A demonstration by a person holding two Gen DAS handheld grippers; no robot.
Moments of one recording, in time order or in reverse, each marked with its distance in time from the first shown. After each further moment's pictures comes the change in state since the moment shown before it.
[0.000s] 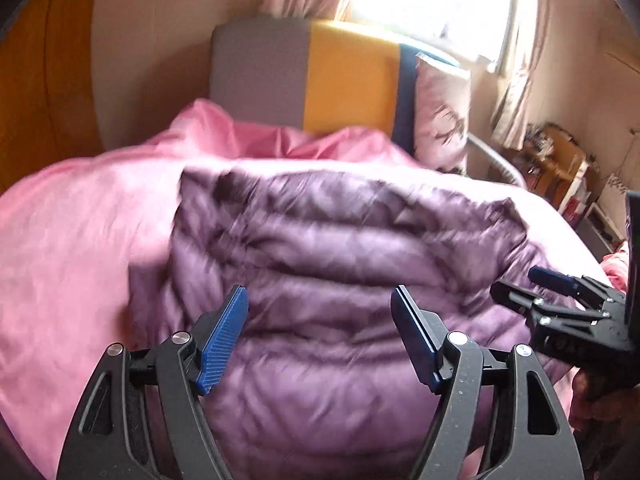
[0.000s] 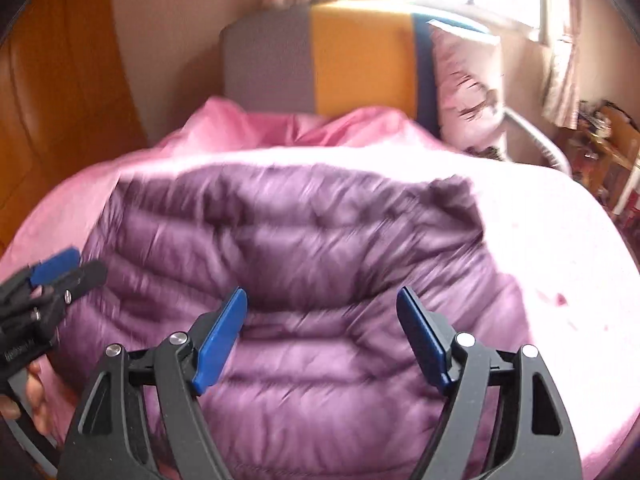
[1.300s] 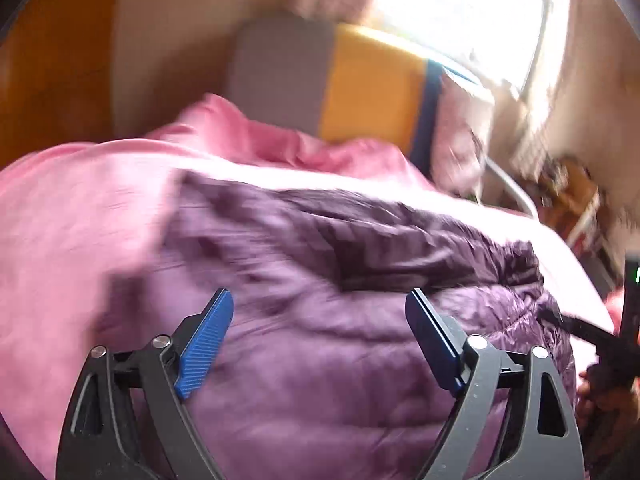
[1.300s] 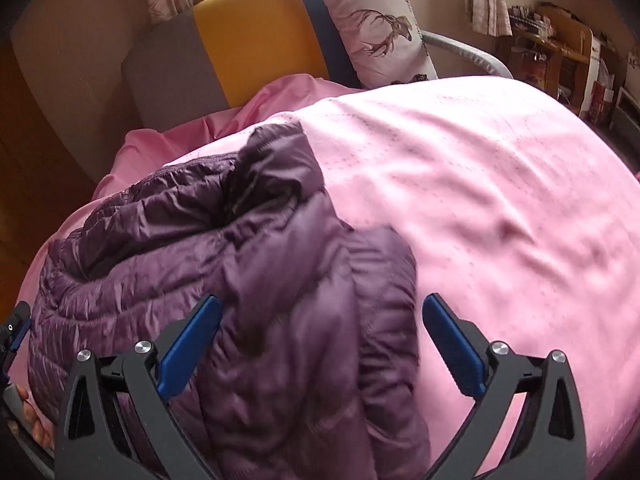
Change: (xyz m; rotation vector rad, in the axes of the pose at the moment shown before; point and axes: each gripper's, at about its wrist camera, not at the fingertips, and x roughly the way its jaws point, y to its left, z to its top) left arm 0.019 0.016 0.007 -0.154 -0.039 0.059; right arm 0.020 -0.138 -0.038 0.365 0.109 0.022
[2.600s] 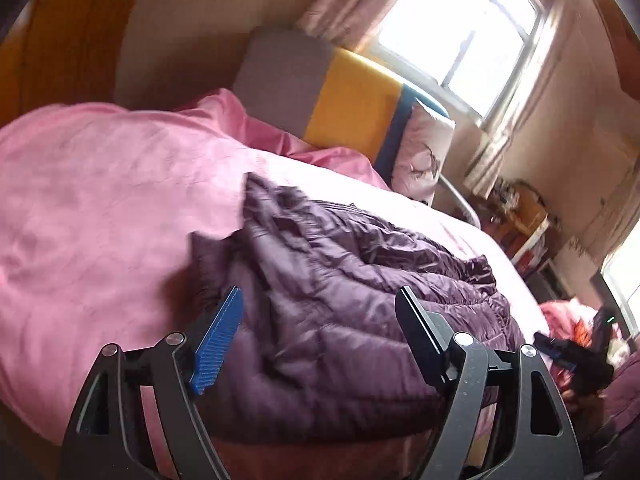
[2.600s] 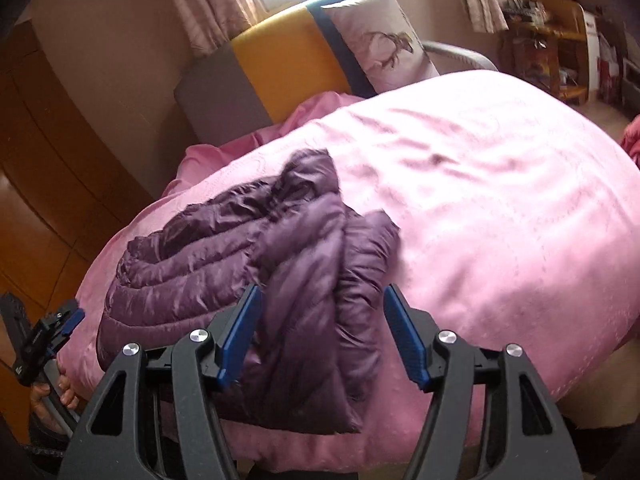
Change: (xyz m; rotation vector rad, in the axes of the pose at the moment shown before) left arm -0.127 0.046 -0.046 -0.045 0.026 -0.187; right arm -0.164 0.014 -0.092 -0.085 -0.096 0.180
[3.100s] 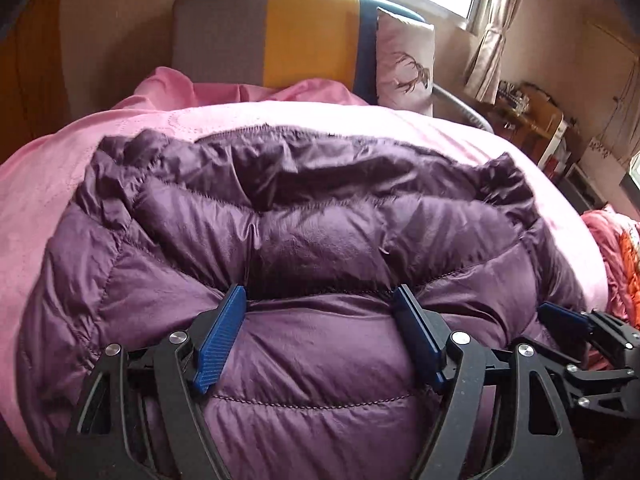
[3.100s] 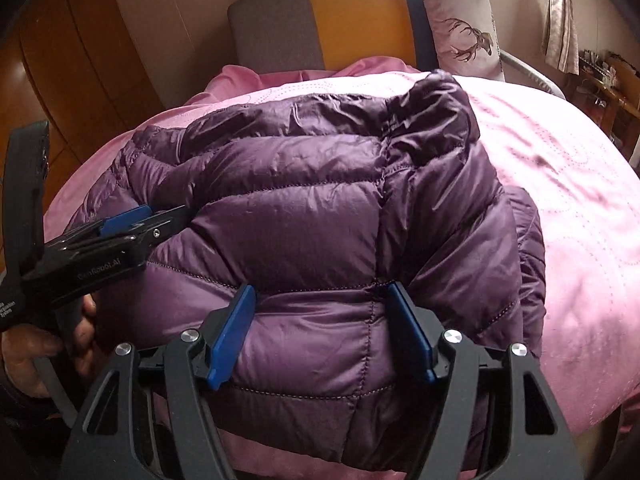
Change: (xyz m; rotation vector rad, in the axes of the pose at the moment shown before) left arm 0.135 -0.094 -0.037 0.232 0.192 0.094; right arm 0.106 0.068 -0.051 -0.236 0.168 -0.058
